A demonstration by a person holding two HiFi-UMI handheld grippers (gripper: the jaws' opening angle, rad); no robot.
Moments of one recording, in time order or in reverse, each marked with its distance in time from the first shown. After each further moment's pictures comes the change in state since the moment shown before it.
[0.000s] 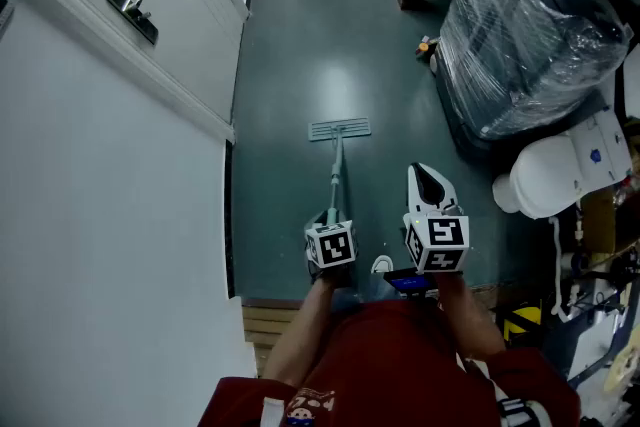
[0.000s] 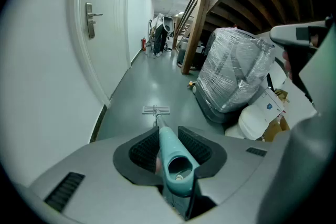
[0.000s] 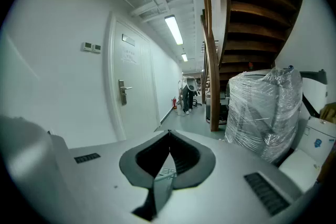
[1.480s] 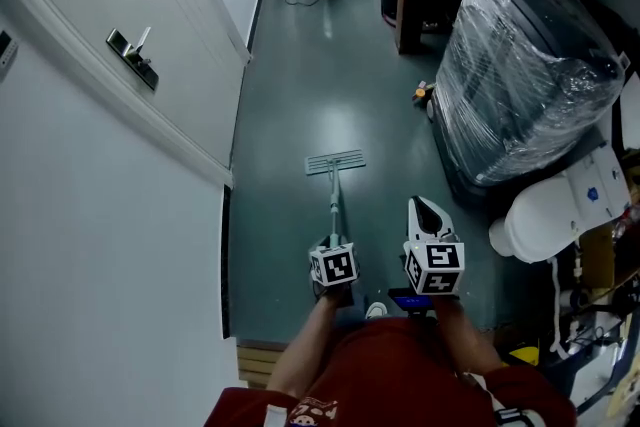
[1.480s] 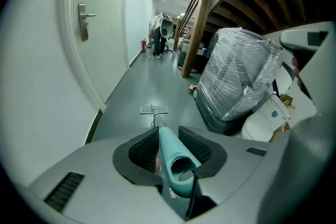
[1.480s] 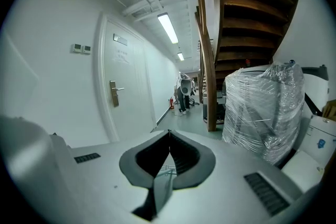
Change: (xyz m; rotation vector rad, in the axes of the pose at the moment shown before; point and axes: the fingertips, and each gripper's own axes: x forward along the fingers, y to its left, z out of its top) left arm 0.057 -0.040 0.069 -0.012 -0.012 0.026; right arm 0.050 -0.073 0.017 0.027 0.009 -0.013
